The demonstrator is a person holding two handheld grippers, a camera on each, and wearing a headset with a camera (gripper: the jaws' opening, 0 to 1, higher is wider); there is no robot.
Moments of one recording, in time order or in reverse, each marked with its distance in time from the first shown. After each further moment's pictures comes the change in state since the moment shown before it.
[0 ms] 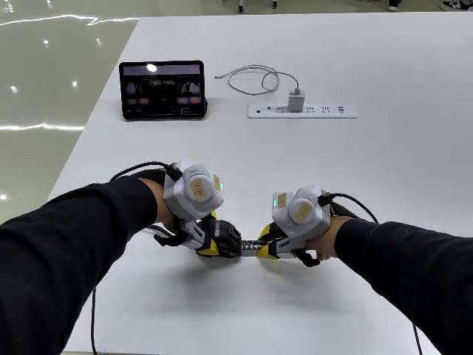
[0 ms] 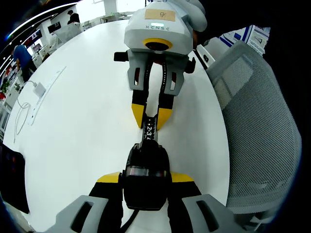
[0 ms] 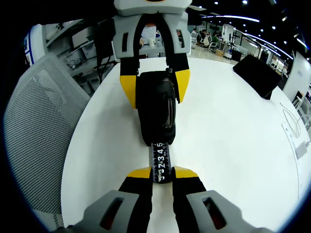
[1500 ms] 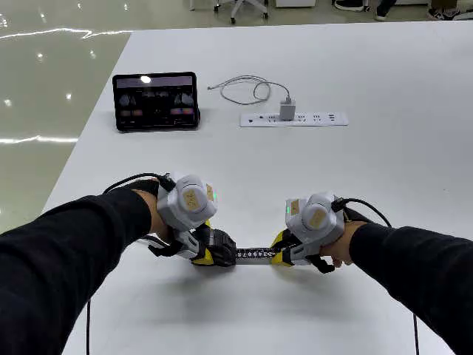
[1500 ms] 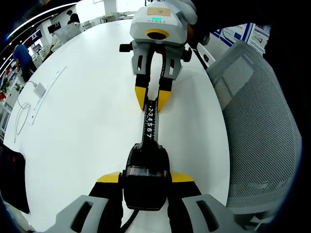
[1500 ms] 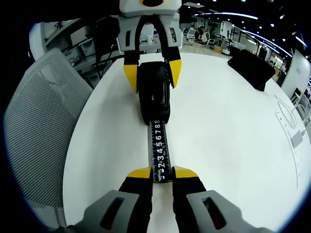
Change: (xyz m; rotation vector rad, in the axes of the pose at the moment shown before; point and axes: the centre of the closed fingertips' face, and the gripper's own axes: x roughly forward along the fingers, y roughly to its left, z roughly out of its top) left arm 0.000 0.000 0.000 0.001 0.002 0.003; right arm -0.025 -0.001 -0.028 0.015 0.035 -0.013
